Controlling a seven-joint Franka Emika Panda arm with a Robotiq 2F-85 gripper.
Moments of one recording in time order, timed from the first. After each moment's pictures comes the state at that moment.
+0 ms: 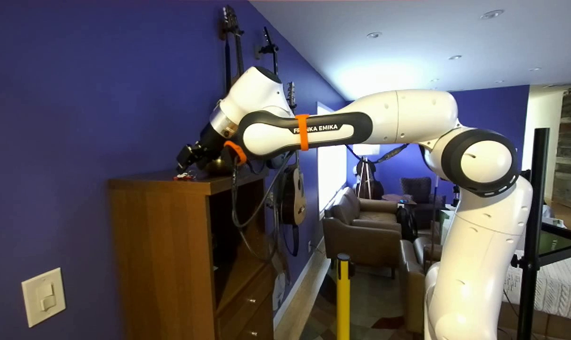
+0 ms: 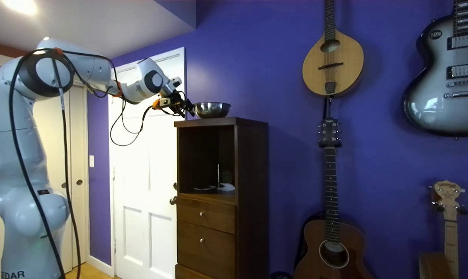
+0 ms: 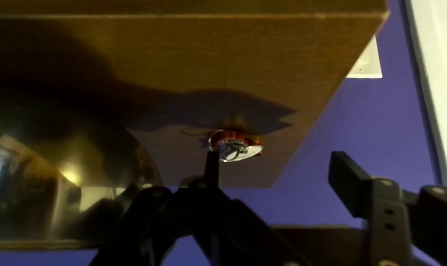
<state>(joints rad) -0.03 -0.23 0.19 -1.80 -0.23 2.46 0.29</state>
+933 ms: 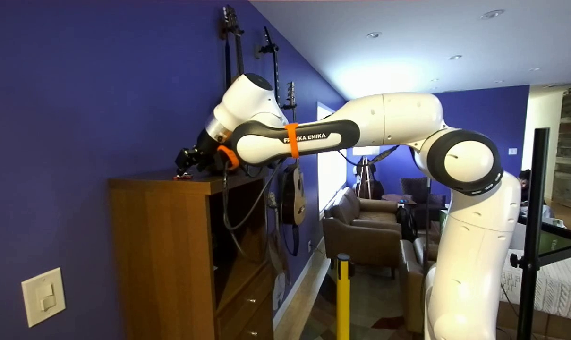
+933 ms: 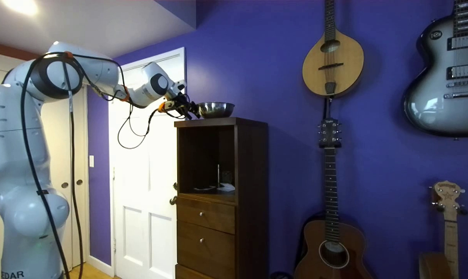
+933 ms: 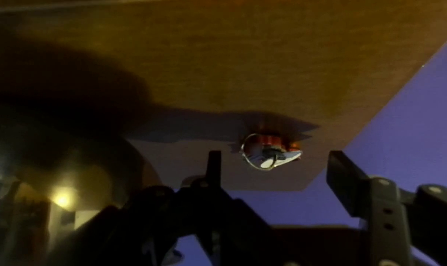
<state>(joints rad) -0.05 -0.17 0.19 -1.76 -0.34 2.47 0.40</state>
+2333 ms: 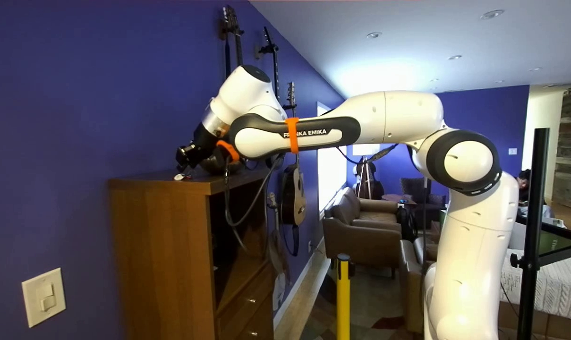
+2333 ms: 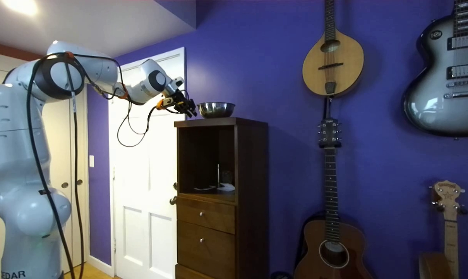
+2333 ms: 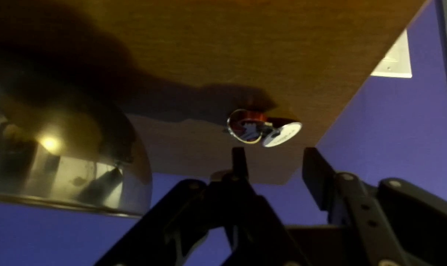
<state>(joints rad) -0.01 -0.16 0.18 -1.71 -0.36 2.42 0.33</state>
